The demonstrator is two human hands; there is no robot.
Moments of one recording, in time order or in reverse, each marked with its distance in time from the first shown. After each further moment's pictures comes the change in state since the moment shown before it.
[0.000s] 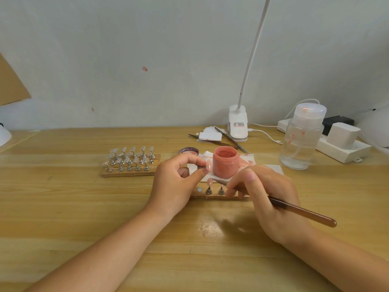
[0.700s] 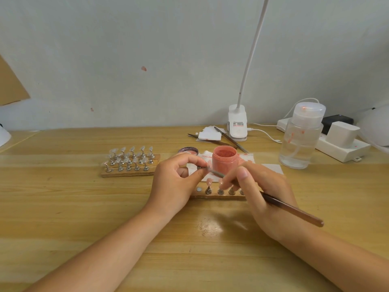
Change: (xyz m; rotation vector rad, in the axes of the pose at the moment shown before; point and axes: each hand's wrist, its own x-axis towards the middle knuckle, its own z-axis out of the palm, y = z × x) left_hand 0.000 0.002 -0.001 0.008 -0.013 0.025; right_hand 0.001 0.001 0.002 0.001 0.006 0.017
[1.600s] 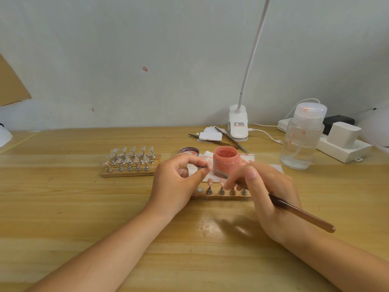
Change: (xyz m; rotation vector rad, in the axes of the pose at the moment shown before) left_hand 0.000 0.001 0.001 0.020 0.033 -0.031; right_hand -0.001 0.000 0.000 -0.020 0.040 -0.033
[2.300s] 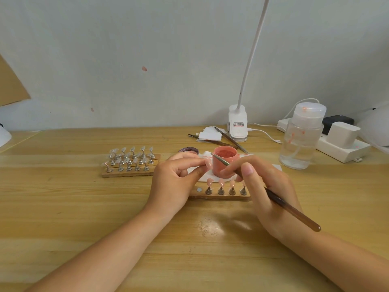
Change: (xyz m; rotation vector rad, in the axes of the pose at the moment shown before) left_hand 0.003 -0.007 0.000 -0.045 0.010 0.097; right_hand 0.002 0.003 0.001 0.059 0.005 0.103
